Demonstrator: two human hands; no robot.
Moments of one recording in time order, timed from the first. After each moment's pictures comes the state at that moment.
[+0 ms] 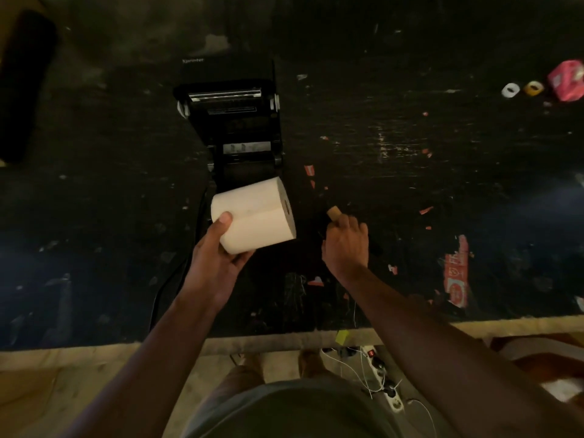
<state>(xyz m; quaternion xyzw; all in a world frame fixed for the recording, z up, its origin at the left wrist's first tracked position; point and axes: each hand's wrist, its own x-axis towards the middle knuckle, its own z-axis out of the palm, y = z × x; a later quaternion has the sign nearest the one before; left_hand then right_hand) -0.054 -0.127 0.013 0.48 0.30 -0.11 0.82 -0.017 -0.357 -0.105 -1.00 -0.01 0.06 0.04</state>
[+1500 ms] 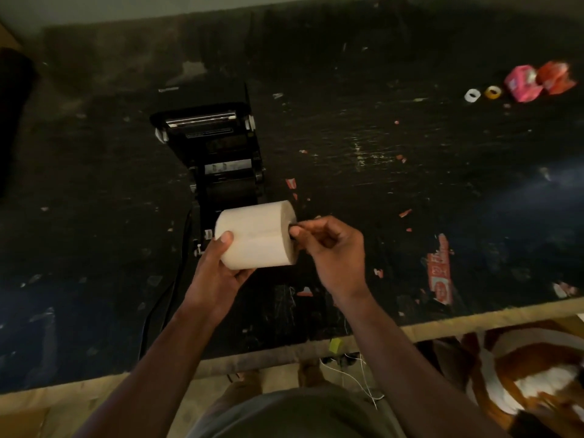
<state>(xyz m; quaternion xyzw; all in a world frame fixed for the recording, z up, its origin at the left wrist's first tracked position) -0.047 -0.138 -0.012 0.49 0.24 -0.17 0.82 -0.052 -0.348 0.003 -0.70 0.13 -0.05 0.70</state>
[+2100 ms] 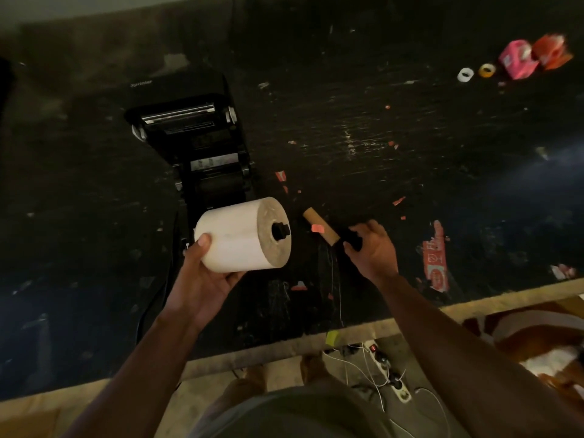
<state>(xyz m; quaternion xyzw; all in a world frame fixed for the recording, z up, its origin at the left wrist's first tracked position) -0.051 -0.135 -0.008 0.46 0.24 -0.18 0.84 -0.041 -0.464 -0.136 -0.96 0.12 0.06 0.24</state>
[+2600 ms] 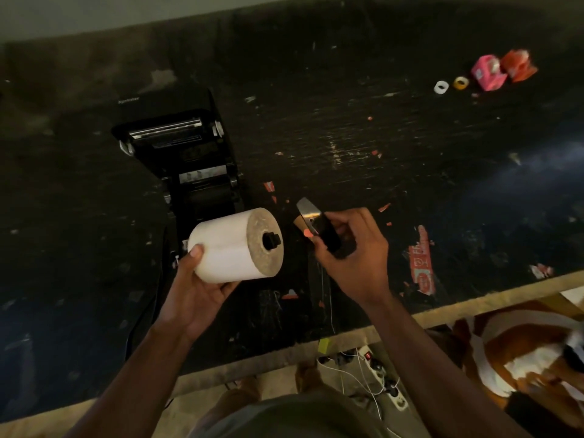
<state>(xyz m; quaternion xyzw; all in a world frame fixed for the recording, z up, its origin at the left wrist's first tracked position) -0.050 -0.138 -0.012 0.44 0.23 -0.20 0.85 -0.066 -0.420 -0.008 -0.87 0.02 -0.19 0.46</state>
